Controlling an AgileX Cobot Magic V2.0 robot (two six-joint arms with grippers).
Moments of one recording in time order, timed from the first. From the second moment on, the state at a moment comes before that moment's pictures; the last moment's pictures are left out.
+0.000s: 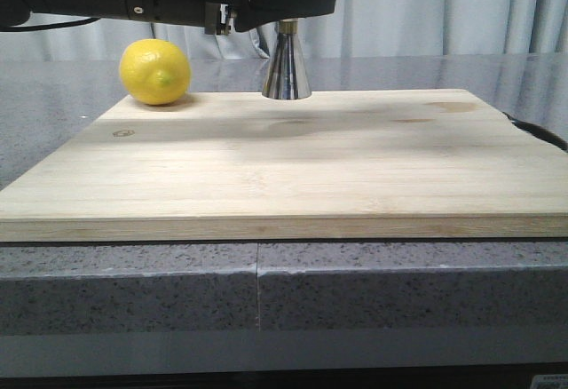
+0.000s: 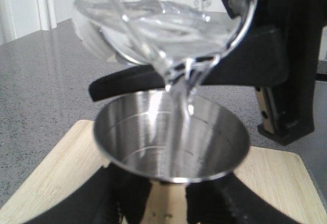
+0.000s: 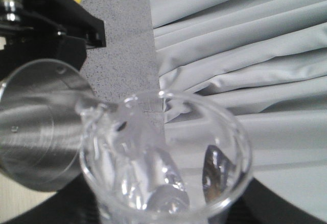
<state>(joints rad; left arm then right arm) -0.38 1.91 -1.25 -1.76 1.16 2.13 0.53 1.45 -1.14 -1.37 0.04 0.10</state>
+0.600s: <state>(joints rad) -0.38 1.91 -1.25 -1.76 1.16 2.13 0.53 1.45 -1.14 -1.43 0.06 0.10</state>
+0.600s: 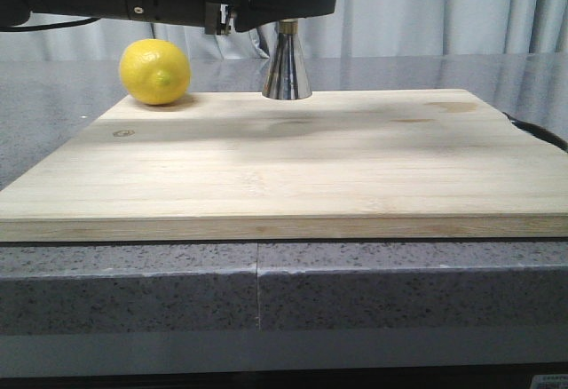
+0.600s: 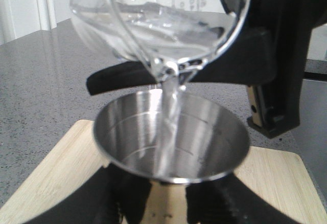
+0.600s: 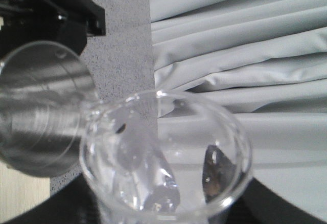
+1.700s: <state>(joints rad) -0.38 1.91 -1.25 -1.76 1.16 2.13 0.53 1.45 -1.14 -1.52 0.09 0.10</state>
